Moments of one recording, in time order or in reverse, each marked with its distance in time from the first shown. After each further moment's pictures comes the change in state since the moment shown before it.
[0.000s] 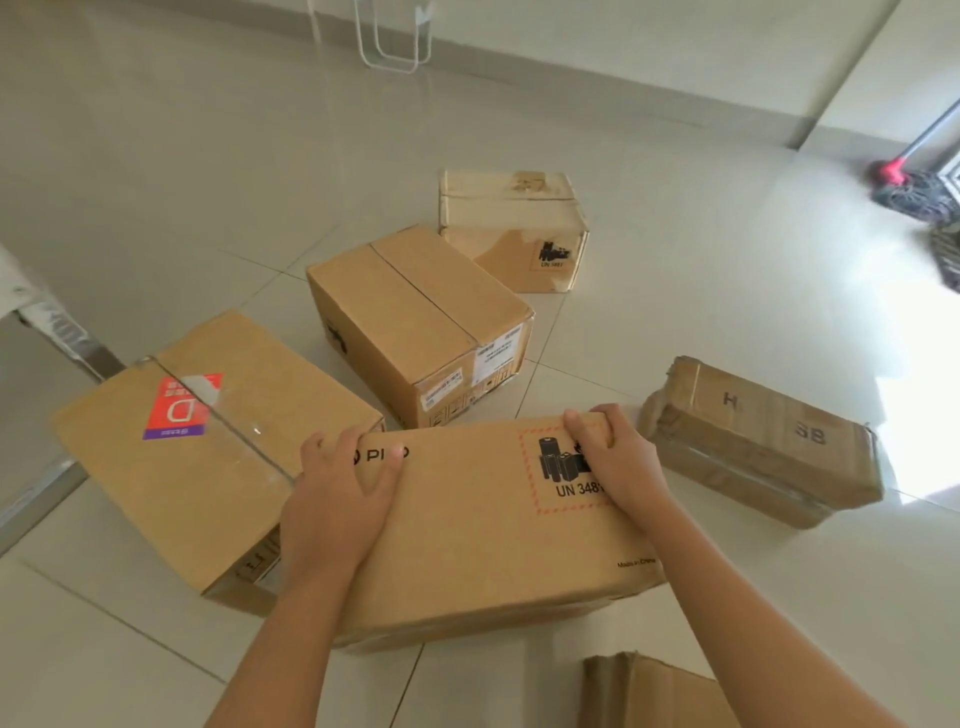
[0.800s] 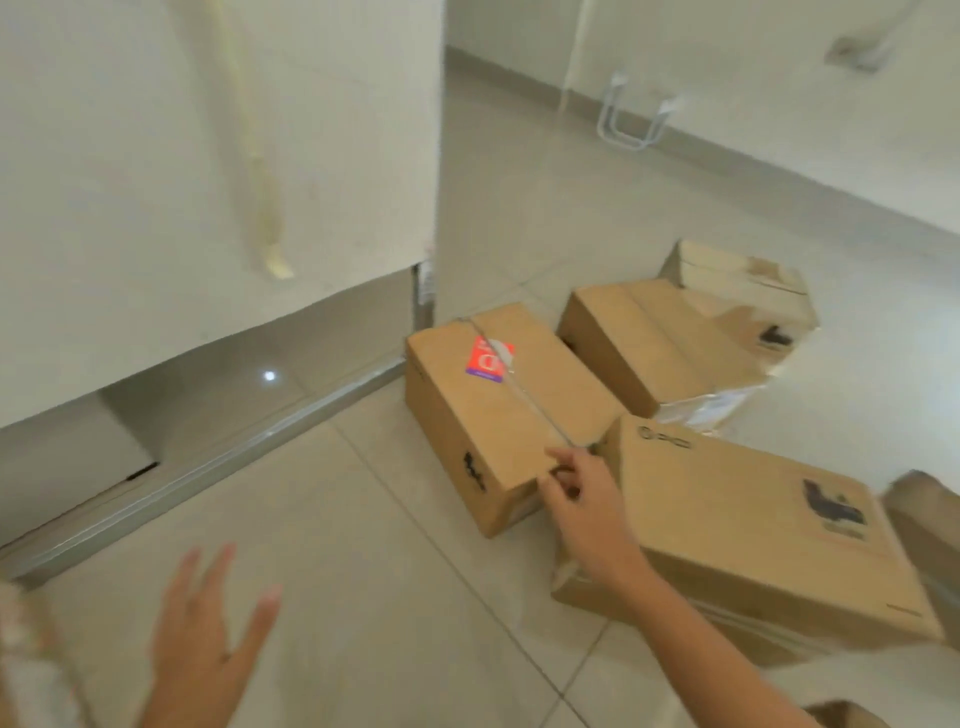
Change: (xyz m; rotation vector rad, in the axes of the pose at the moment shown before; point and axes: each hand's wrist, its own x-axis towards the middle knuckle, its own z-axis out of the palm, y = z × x) left_hand -0.188 -0.348 -0.144 -0.127 0.177 -0.489; right_hand -0.197 -0.134 0.209 -0.057 -0.263 -0.530
